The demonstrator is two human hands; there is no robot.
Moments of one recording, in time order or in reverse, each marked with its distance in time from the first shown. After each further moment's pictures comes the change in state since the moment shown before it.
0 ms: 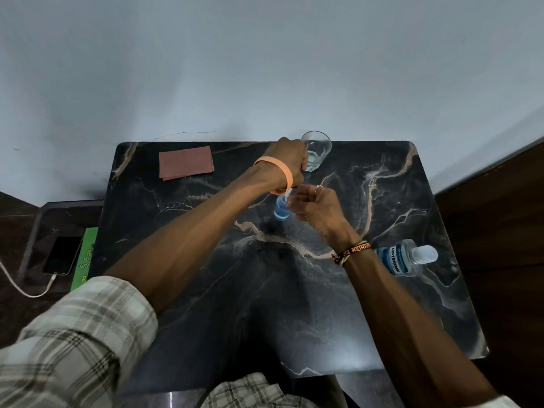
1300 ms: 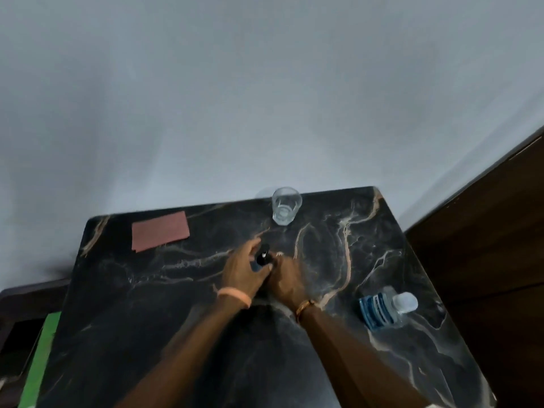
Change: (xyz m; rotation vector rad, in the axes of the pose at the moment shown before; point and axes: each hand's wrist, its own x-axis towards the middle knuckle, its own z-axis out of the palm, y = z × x) left_hand -0.019 -0.052 0.119 -0.598 0.284 -0.177; right_hand 0.037 0.048 0.022 -0.540 0.171 -0.218
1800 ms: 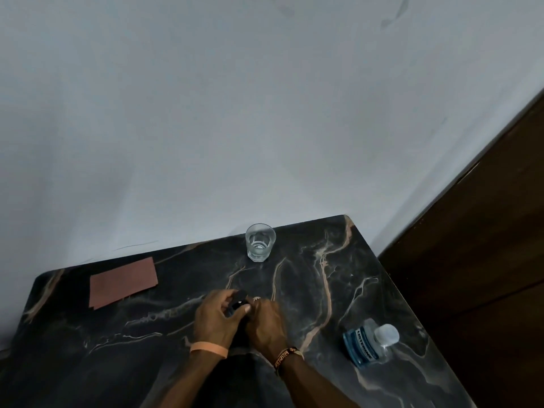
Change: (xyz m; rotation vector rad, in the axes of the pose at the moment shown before) left_hand 0.004 -0.023 0.014 -0.020 0.102 0.078; right_hand -0.003 0.012 0.010 -0.019 0.034 0.004
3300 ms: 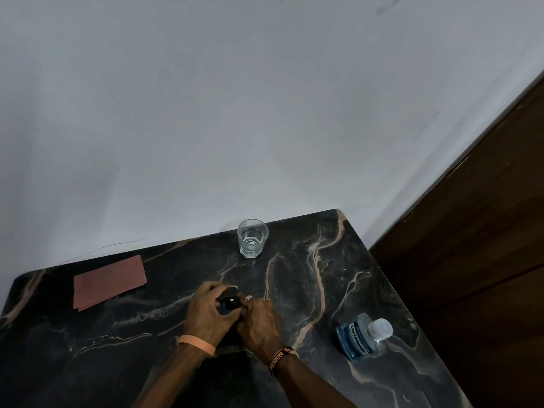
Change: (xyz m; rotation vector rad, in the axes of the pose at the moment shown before) left_hand 0.014 -0.010 -0.002 0.017 -0.110 0.106; right_hand -0.001 0.000 0.004 -0.034 0.015 -0.033
